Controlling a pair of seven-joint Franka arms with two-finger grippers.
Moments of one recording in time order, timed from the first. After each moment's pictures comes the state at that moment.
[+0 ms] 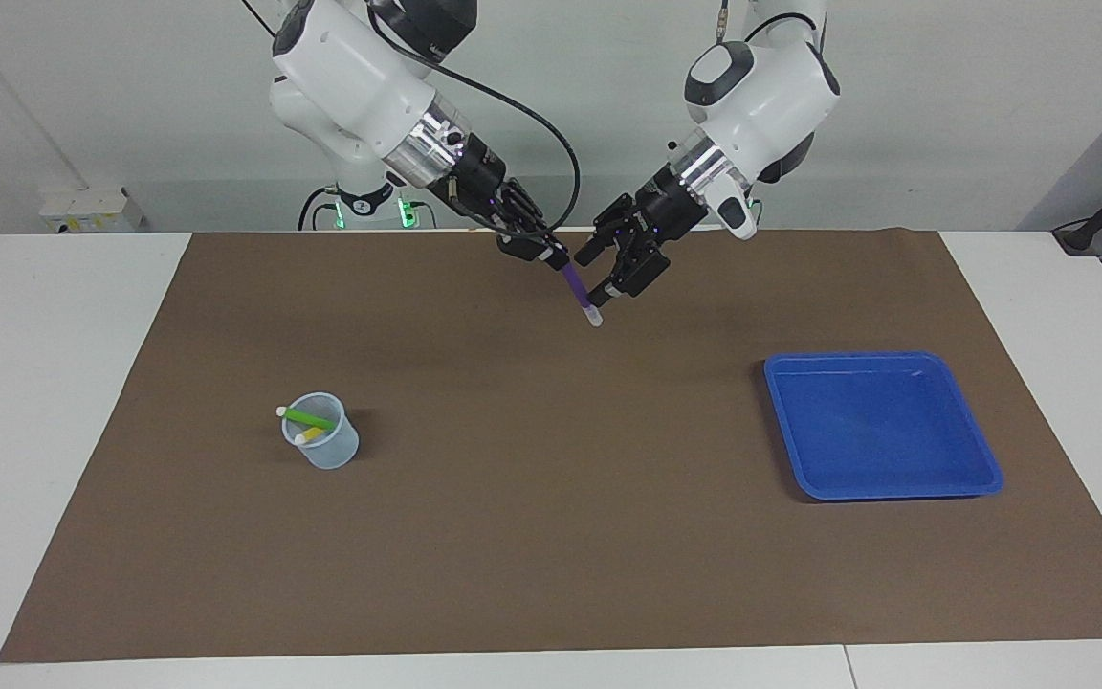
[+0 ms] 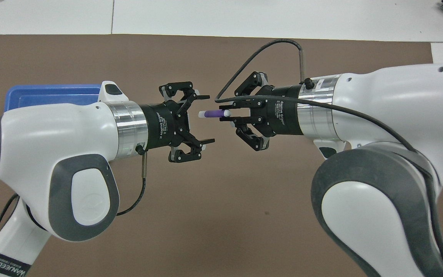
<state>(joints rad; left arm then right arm) -0.20 -0.04 -0.33 -1.91 -0.83 2.37 -1.59 0.10 0.06 0.33 -1.68 0.70 2.14 1.61</state>
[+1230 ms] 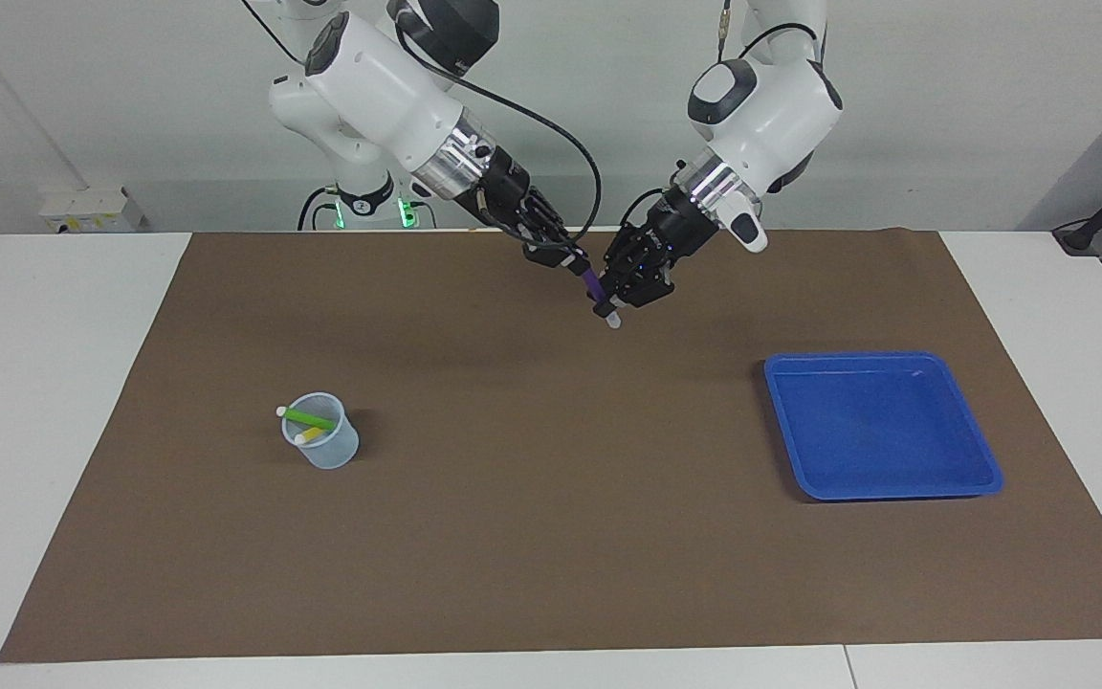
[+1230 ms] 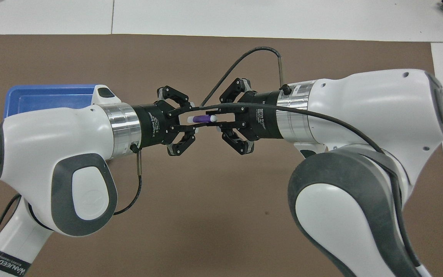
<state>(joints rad) -0.19 -0.04 -0.32 -1.97 -0.83 2.42 -1.57 0.15 0.09 0.33 -1.68 0.70 2.17 1.61</state>
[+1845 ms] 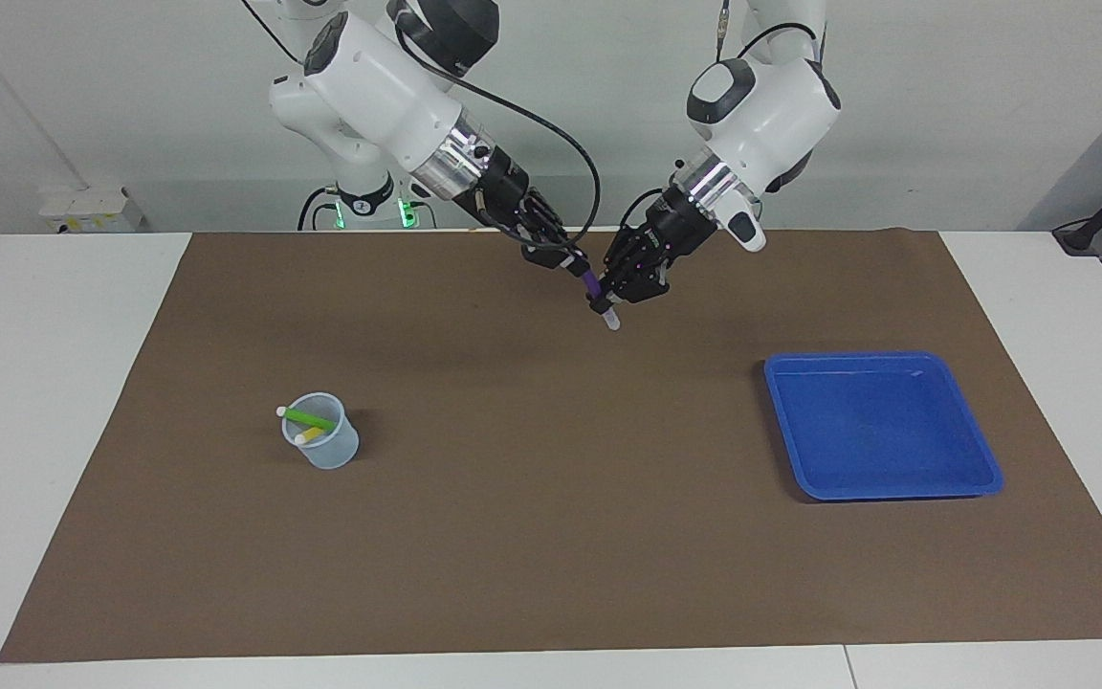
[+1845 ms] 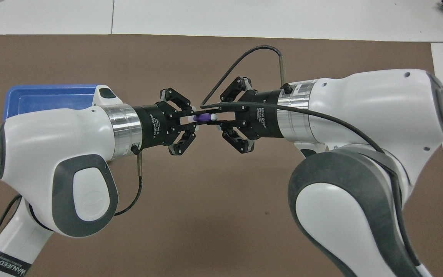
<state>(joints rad) -0.19 -0.04 -0.32 -1.97 -0.83 2.42 -1.54 0.15 0.09 0.33 -1.68 0.70 2.18 1.61</state>
